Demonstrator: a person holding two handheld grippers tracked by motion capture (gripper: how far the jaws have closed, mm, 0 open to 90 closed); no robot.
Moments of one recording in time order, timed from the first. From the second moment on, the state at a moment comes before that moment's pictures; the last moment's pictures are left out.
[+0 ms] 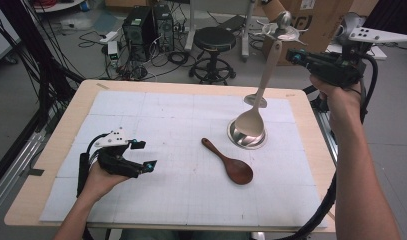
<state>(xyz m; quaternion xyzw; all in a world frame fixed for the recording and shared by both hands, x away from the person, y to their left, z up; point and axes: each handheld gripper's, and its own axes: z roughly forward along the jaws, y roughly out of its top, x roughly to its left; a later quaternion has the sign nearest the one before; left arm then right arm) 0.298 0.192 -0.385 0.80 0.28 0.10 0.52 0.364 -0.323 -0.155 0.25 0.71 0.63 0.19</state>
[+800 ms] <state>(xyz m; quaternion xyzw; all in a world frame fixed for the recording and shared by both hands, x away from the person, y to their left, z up) 0.298 0.193 -0.384 0.80 0.29 0.10 0.52 0.371 -0.307 -0.153 0.26 0.71 0.62 0.20</state>
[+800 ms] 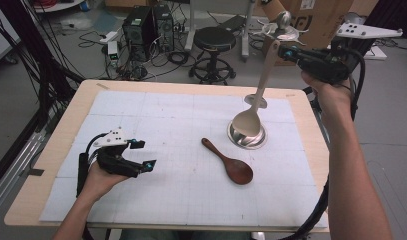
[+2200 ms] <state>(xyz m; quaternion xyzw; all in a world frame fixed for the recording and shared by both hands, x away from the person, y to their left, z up) 0.297 0.193 -0.384 0.80 0.28 0.10 0.52 0.363 -0.323 -0.168 0.26 0.71 0.62 0.21</state>
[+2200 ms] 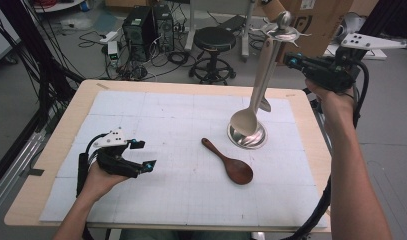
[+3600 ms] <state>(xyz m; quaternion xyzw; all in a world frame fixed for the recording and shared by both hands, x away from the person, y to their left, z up) 0.298 0.194 -0.383 0.80 0.28 0.10 0.52 0.366 -0.317 -0.150 0.26 0.72 0.60 0.22</state>
